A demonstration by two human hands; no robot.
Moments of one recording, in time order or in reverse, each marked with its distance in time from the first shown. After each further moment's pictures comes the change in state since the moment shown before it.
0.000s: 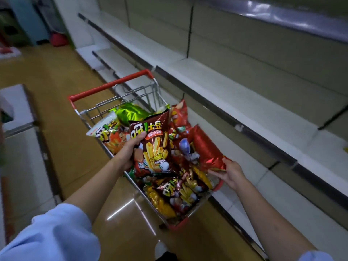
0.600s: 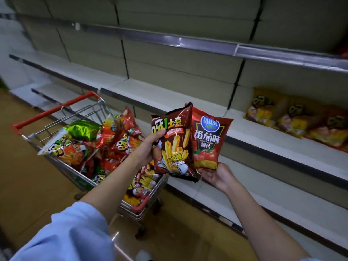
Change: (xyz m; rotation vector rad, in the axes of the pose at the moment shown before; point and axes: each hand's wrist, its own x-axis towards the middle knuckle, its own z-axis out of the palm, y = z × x) left_hand -0.144 -0.025 0.206 0.145 -0.523 0.112; right_hand -0.186 0.037 -0.162 0.125 0.075 -0.140
